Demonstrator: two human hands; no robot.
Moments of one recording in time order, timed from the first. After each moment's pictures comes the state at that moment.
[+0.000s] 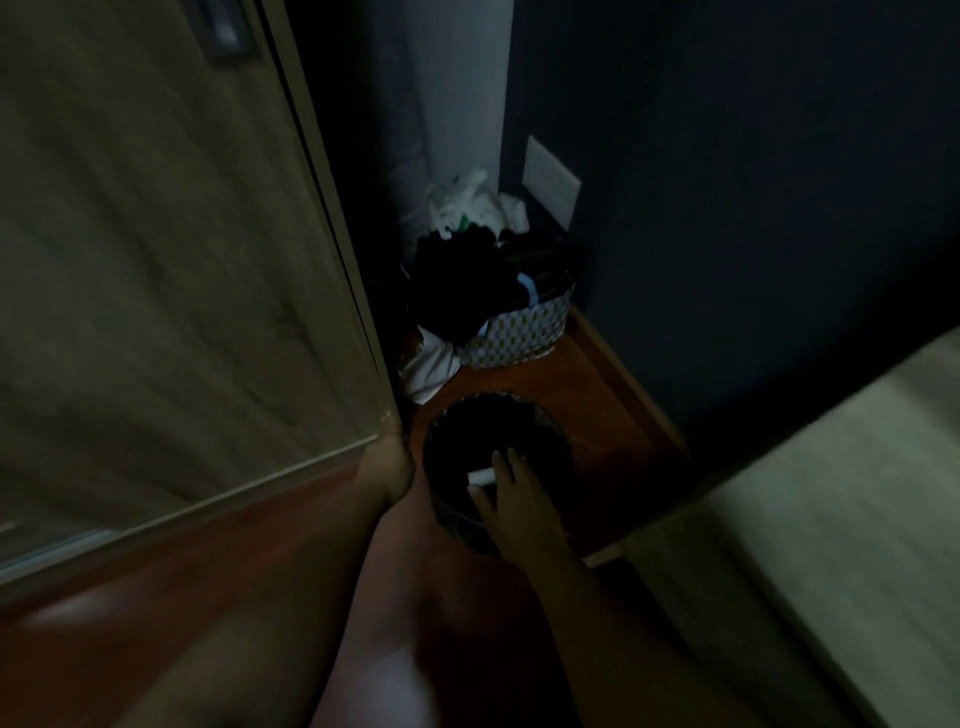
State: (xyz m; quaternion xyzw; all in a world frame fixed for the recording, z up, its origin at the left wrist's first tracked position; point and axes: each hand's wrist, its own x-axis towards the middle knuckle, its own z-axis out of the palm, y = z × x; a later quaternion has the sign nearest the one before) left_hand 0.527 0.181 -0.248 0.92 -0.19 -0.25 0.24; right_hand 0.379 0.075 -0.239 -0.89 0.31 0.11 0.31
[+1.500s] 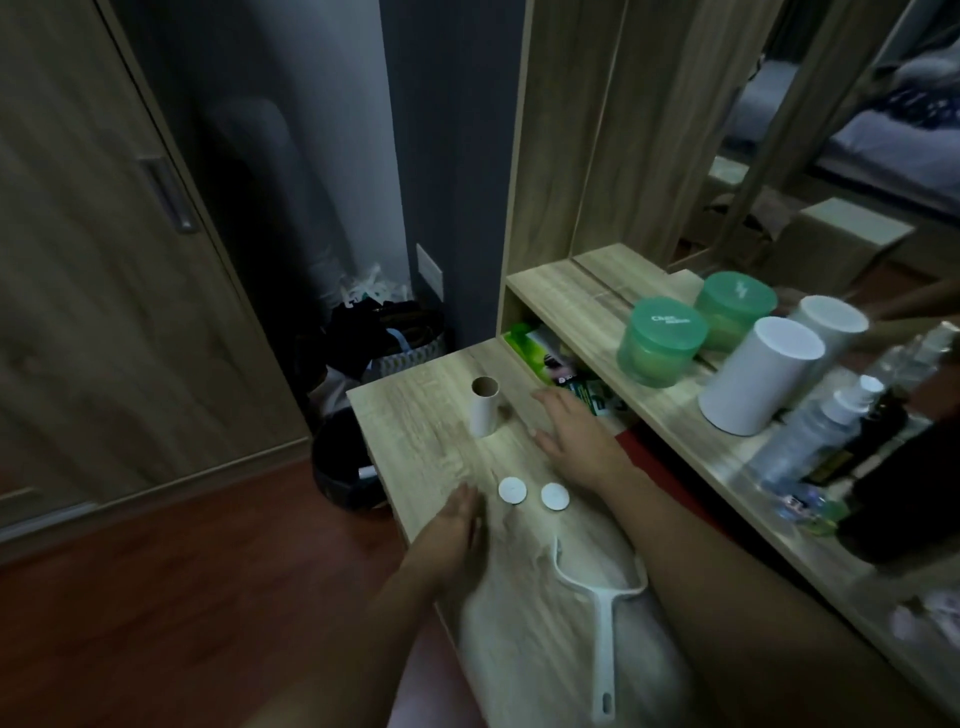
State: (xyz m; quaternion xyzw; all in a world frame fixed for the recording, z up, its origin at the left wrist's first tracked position) left_hand -0.014 0.058 -0.014 0.86 -0.39 -0.23 0.24; right_hand -0.071 -0.145 0.060 -0.96 0.17 -0.07 0.19
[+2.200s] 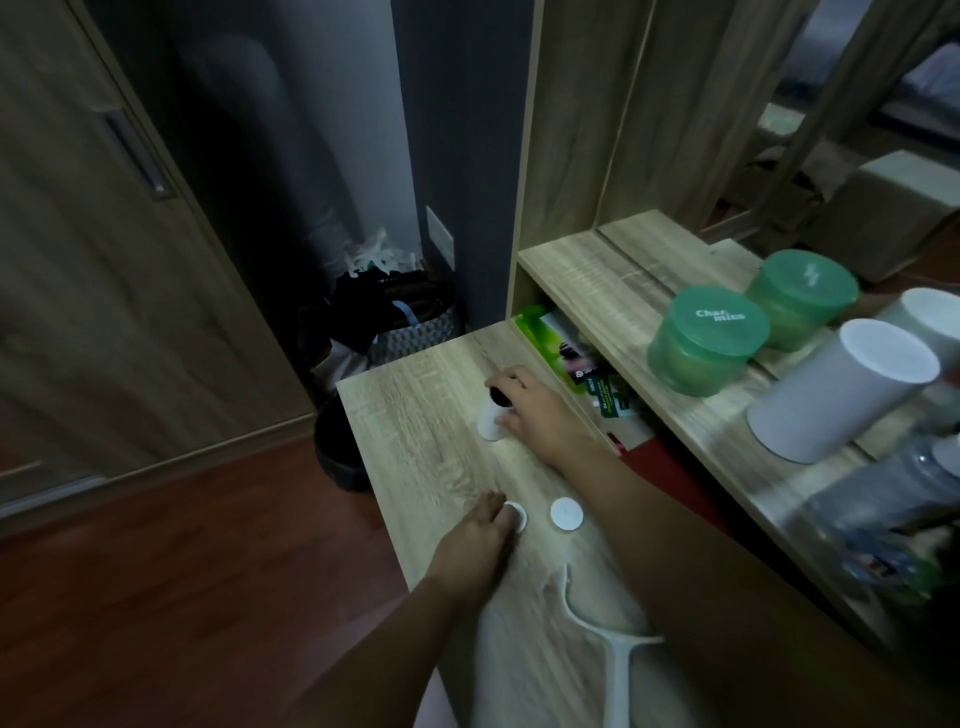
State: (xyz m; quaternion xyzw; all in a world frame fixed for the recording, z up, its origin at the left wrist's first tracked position) left_hand -0.008 0.013 -0.056 0.85 -0.47 -0.14 0.20; right_hand 0.016 -0.165 0.017 -0.95 0.11 -0.06 0.28
